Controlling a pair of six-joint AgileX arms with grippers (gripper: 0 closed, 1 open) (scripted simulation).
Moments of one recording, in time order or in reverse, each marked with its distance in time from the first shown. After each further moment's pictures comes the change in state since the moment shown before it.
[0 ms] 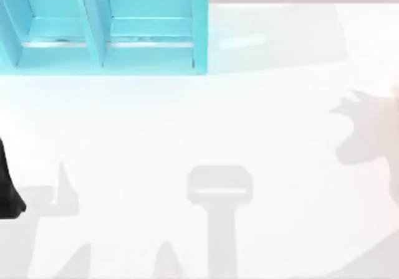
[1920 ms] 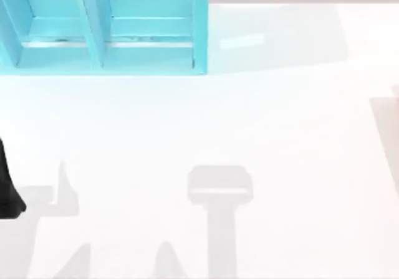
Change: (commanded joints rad) left arm 0.000 0.000 0.000 0.000 0.000 0.000; right arm -0.412 0.062 -0.233 -0.062 -0.592 -0.141
